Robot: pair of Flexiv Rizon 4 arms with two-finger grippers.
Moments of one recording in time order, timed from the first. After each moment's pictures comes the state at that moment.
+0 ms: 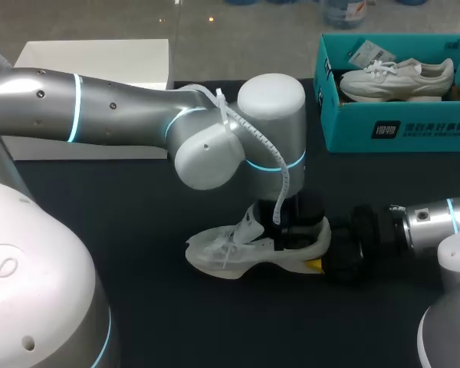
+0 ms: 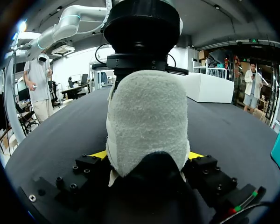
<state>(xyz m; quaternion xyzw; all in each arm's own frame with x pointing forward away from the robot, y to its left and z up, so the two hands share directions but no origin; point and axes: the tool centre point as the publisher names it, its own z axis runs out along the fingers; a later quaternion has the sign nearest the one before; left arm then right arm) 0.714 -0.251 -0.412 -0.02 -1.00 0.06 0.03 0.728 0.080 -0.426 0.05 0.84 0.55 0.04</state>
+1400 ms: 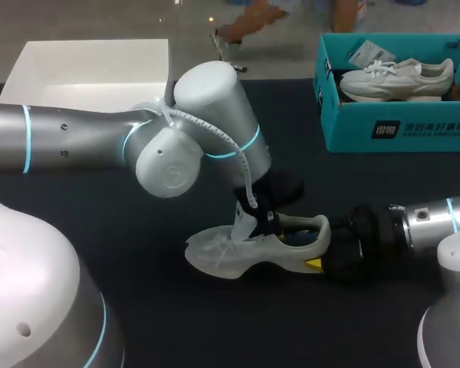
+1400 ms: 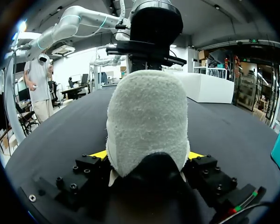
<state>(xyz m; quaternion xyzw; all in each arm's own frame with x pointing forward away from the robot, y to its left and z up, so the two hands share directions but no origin) 0.721 -0.247 -0.381 0.04 -0.98 0.18 0.07 0.728 0.080 -0.425 0.05 0.84 0.55 0.04</state>
